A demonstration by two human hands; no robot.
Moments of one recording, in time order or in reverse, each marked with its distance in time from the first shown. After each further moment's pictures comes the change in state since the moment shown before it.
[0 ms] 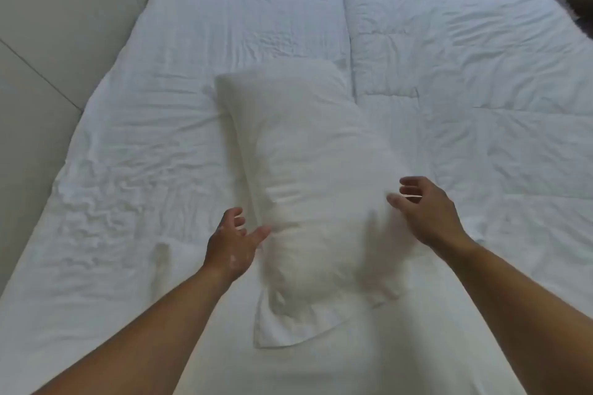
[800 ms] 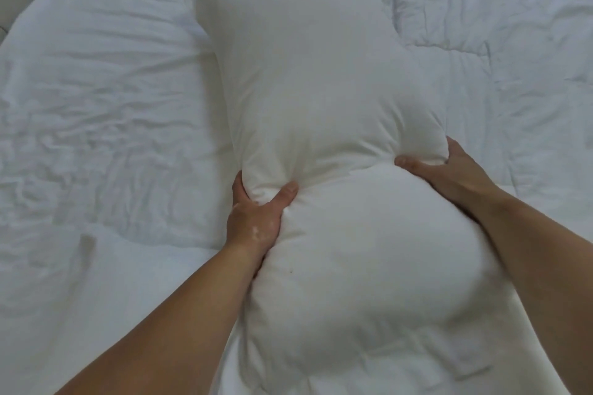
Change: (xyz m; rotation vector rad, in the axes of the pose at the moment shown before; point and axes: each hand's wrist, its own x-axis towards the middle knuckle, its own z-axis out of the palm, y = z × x) left_hand 0.141 -0.038 0.107 -0.304 0.100 -0.078; right_hand 0.176 0.062 0.082 -0.152 -0.148 0.065
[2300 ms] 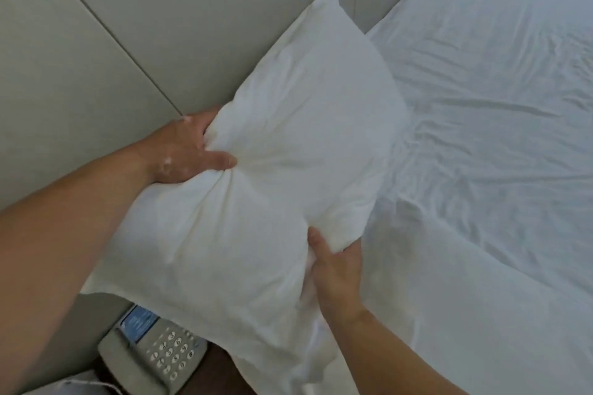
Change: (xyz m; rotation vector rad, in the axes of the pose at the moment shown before) left_hand -0.147 -0.008 -0.623 0.721 0.224 0.172; right_hand -0.453 -0.241 0.422 0.732 -0.412 -0.089
